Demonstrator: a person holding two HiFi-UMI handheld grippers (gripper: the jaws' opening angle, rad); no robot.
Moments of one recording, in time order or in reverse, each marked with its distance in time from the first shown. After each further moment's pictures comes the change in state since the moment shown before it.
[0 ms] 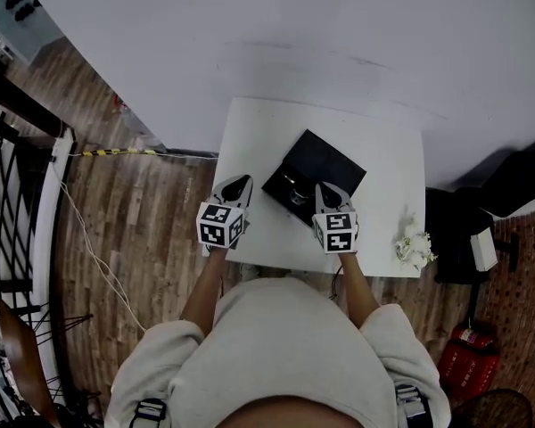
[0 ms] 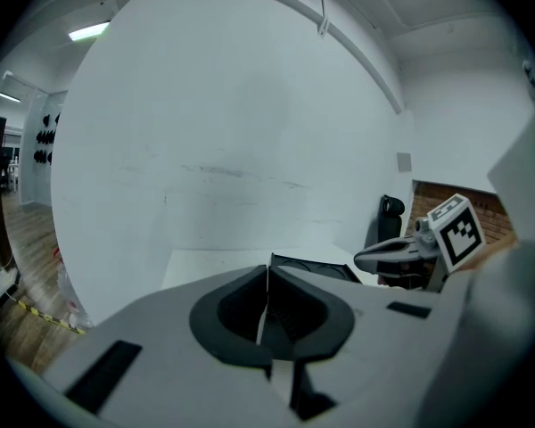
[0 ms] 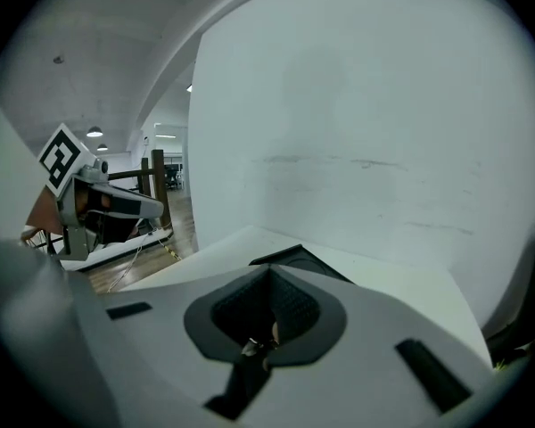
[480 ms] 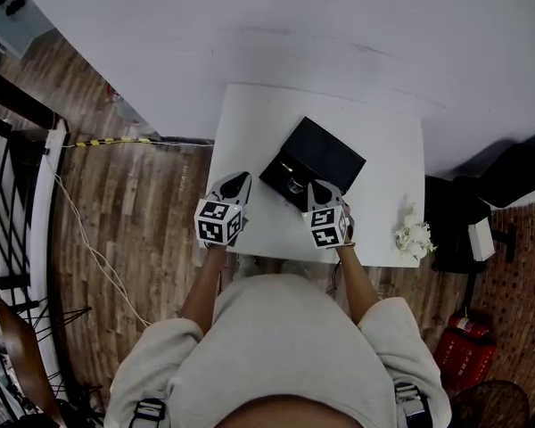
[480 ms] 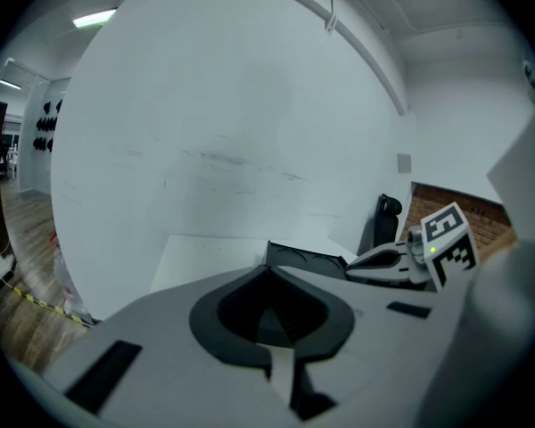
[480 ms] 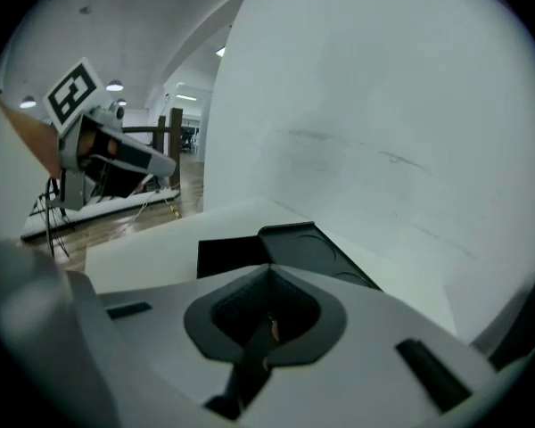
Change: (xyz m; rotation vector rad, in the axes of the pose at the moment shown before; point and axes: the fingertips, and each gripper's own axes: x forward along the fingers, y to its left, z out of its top) left arm 0.001 -0.003 -0.026 -0.043 0.043 -0.023; right arm 0.014 0.021 -0.044 -0.201 0.160 0.005
